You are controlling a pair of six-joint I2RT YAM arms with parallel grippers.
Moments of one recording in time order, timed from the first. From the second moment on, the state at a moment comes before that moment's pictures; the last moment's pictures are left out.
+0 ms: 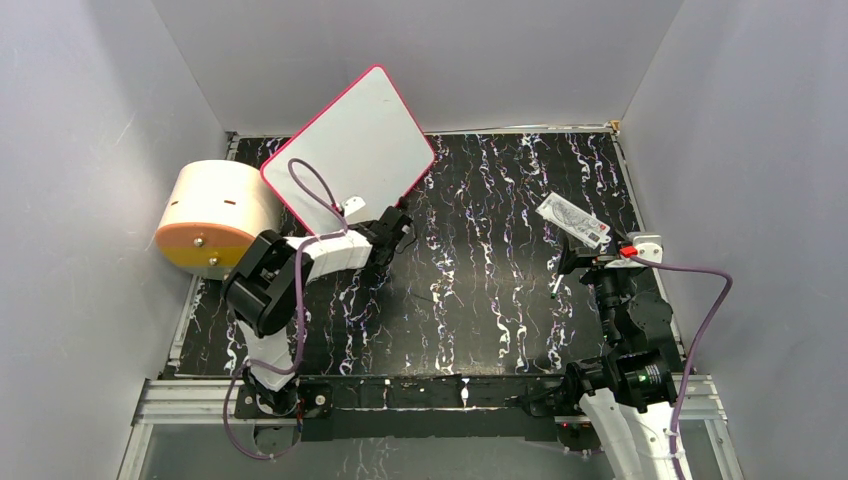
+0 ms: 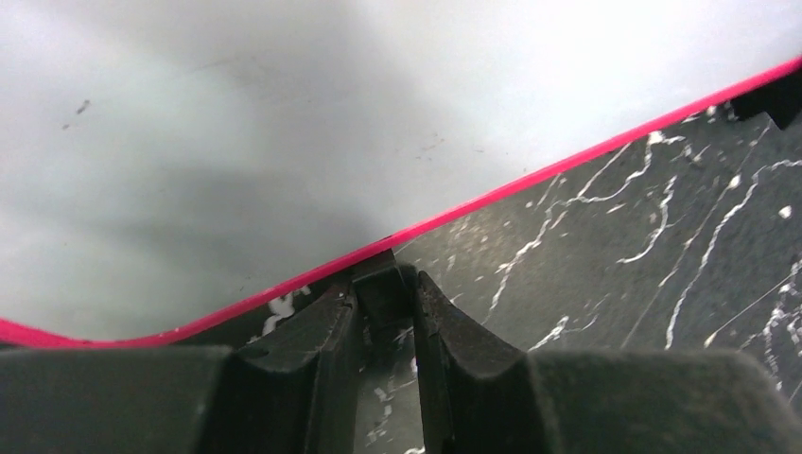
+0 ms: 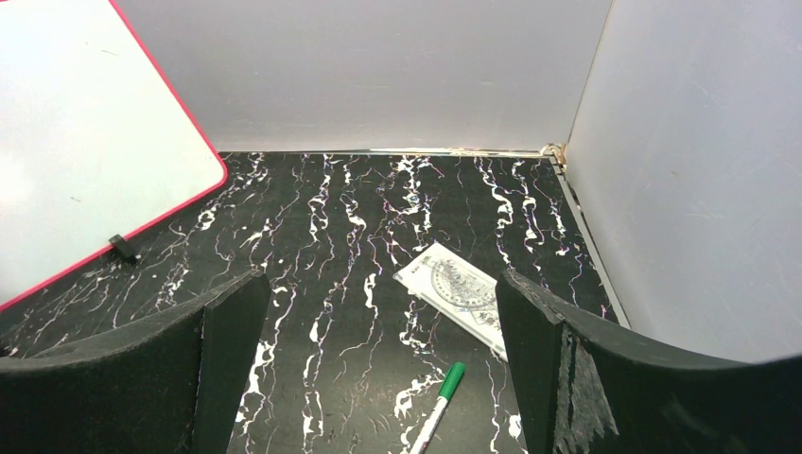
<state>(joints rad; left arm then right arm) -0.67 1.85 1.07 -0.39 -0.73 -1.11 0.23 0.19 0.49 -0.17 0.16 -0.01</state>
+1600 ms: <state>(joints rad) -0.96 1.43 0.62 -0.19 -0.40 -0.81 0.23 0.18 0.49 -0.17 0.16 -0.02</state>
